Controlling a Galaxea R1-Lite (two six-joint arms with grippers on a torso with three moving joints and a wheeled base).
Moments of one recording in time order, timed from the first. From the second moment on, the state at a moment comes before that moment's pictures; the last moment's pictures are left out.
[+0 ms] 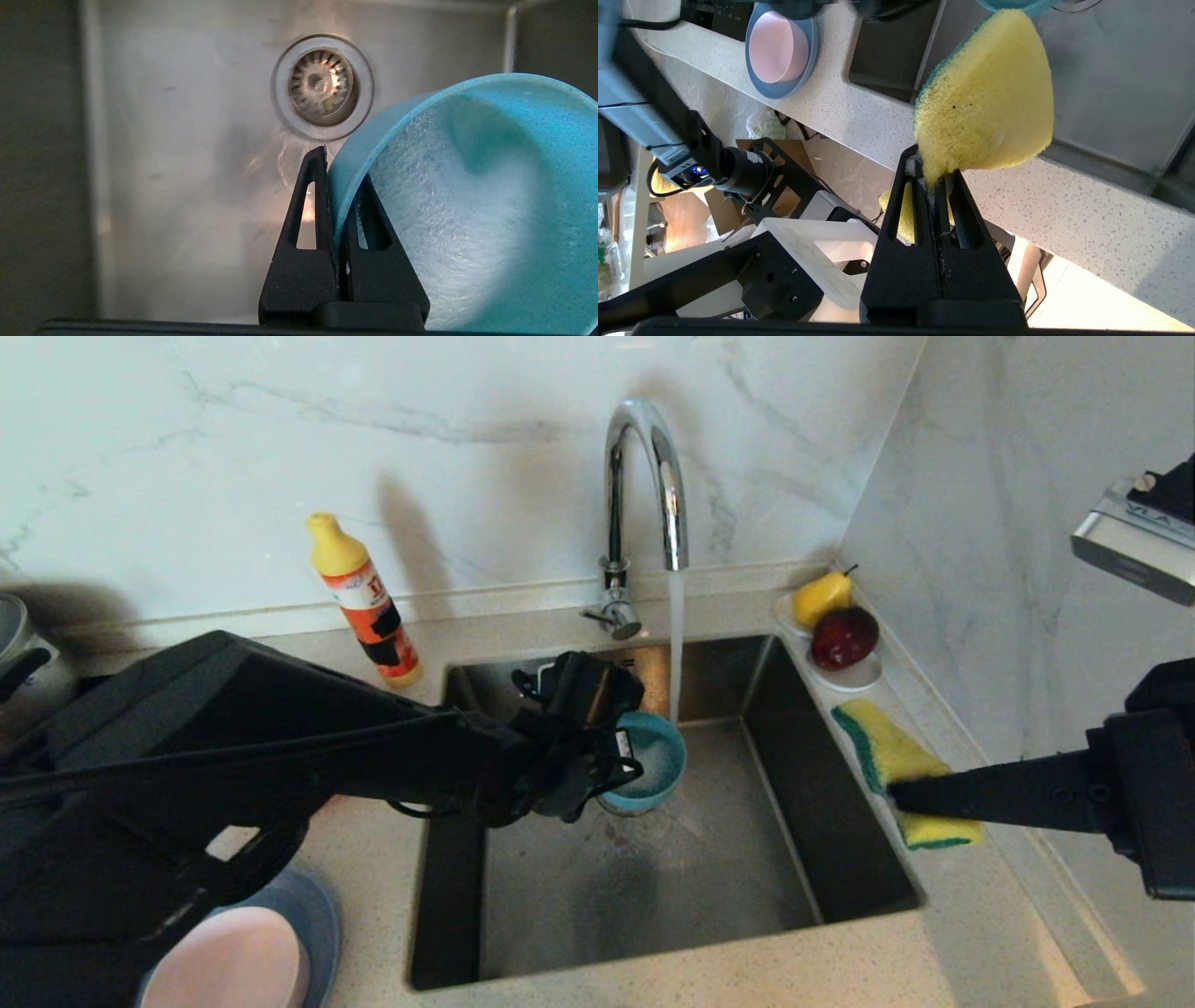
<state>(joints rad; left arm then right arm) -0.67 2.19 -1.44 -0.14 0.44 -0.58 0.76 1.28 -1.33 0.56 0.09 0.41</state>
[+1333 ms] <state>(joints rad) -0.57 1.68 -0.97 -1.15 0.33 0.10 0.74 1.30 -1.31 0.55 0.09 0.41</state>
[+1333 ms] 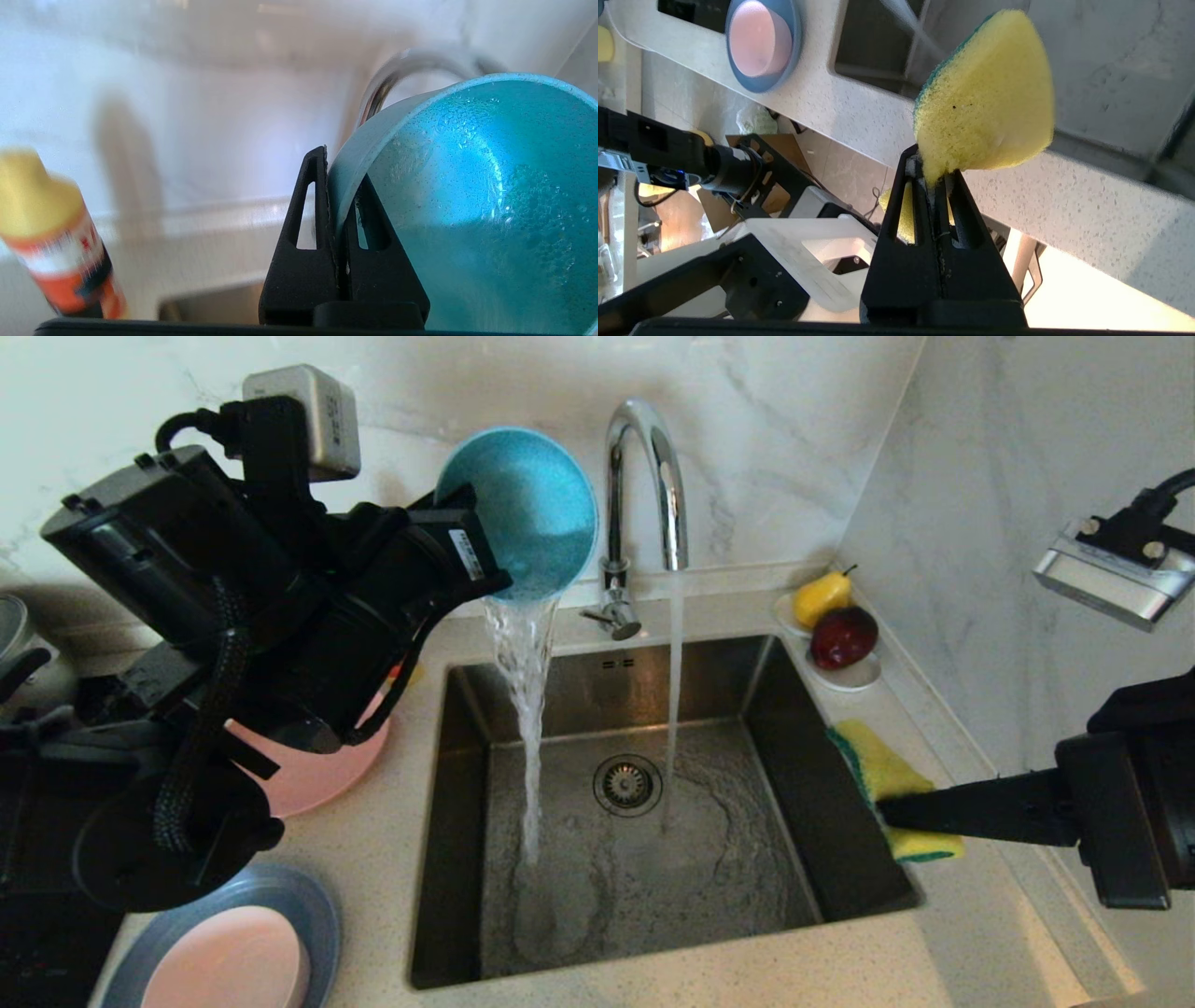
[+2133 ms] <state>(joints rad) -0.58 1.56 -0.98 -1.25 0.26 0.20 0.74 1.31 -1.31 0.55 0.09 0.41</state>
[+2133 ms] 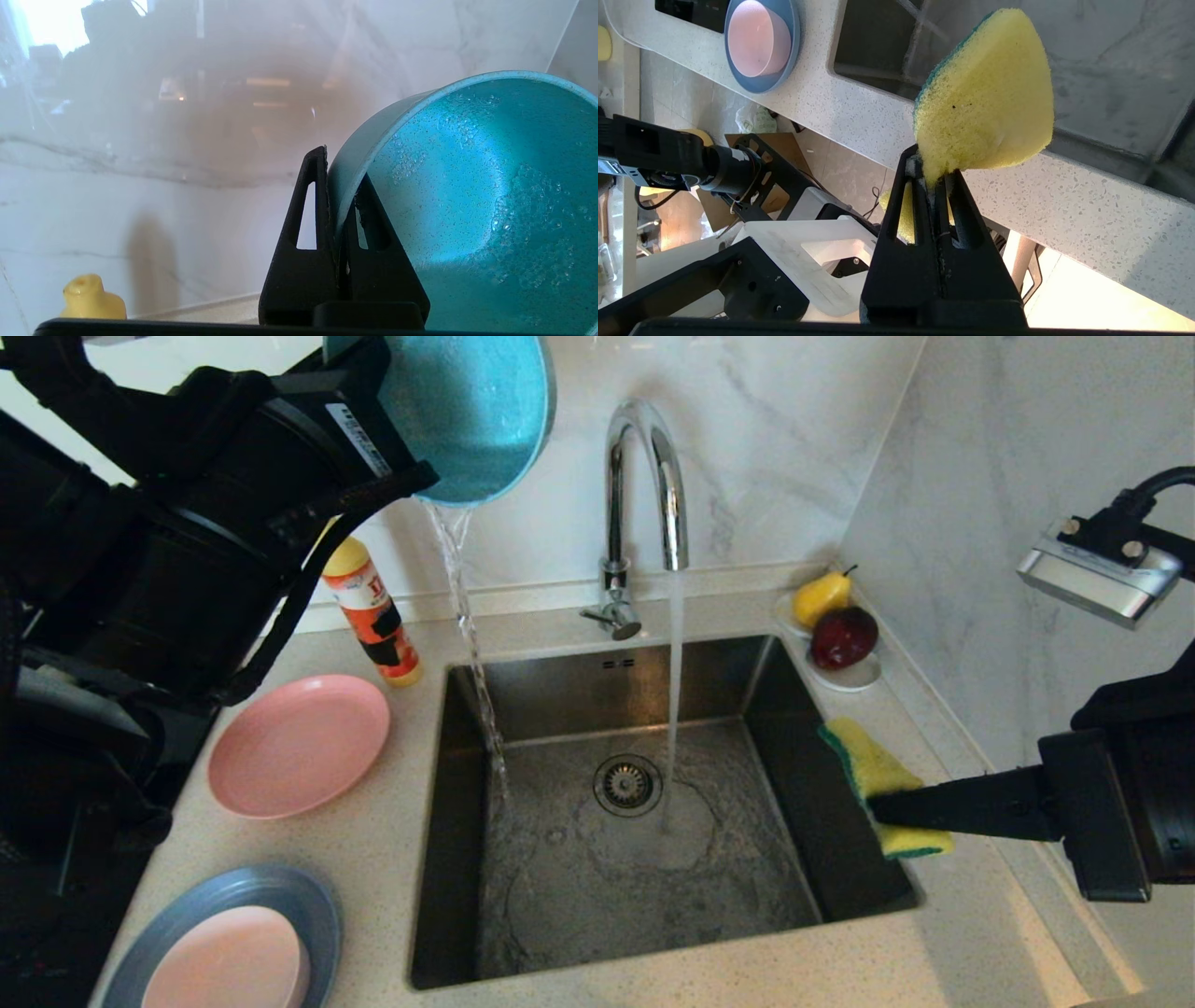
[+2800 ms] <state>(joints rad) -0.58 1.51 -0.97 -1.29 0.23 0.20 0.74 1.32 -1.31 0.55 0.09 0.41</state>
